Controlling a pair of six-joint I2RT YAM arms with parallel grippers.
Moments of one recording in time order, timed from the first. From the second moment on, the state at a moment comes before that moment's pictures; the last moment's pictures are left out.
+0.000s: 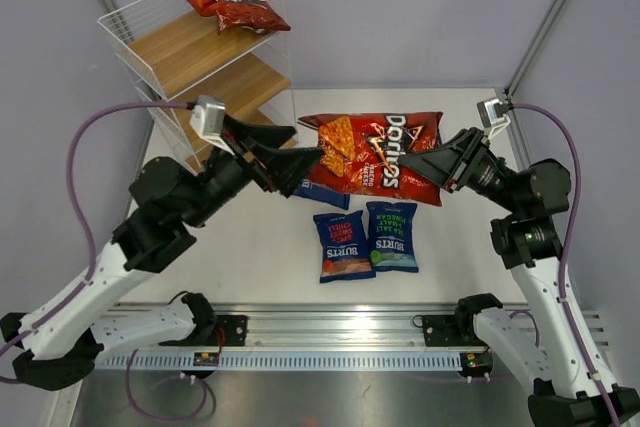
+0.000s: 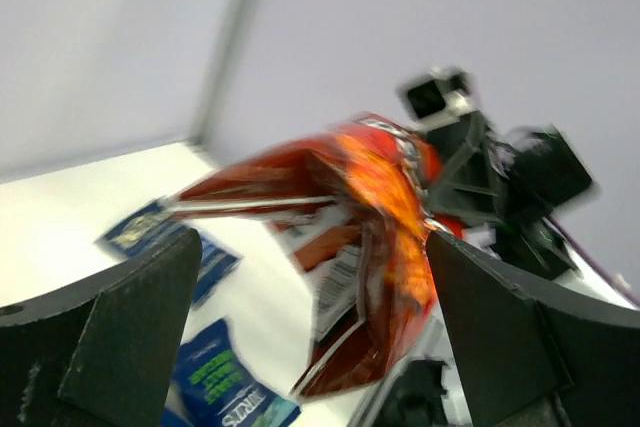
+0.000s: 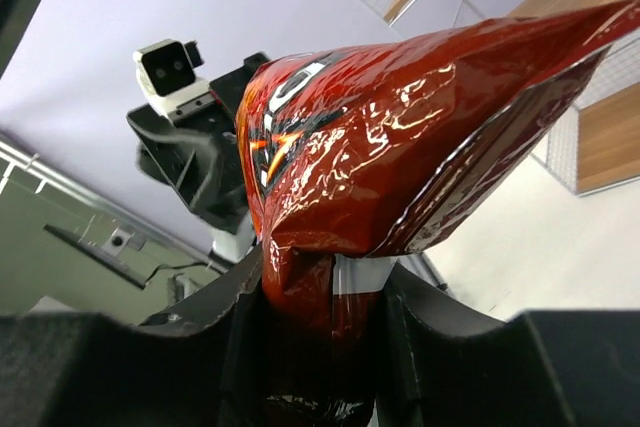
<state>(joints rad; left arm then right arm) -0.91 0.89 1.18 0.00 0.04 -0.45 0.20 0.76 0.92 0.27 -0.86 1.28</state>
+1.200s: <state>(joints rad) -0.91 0.01 0.86 -0.53 -0.14 -0.12 0.90 2.10 2.53 -0.08 0.21 0.86</state>
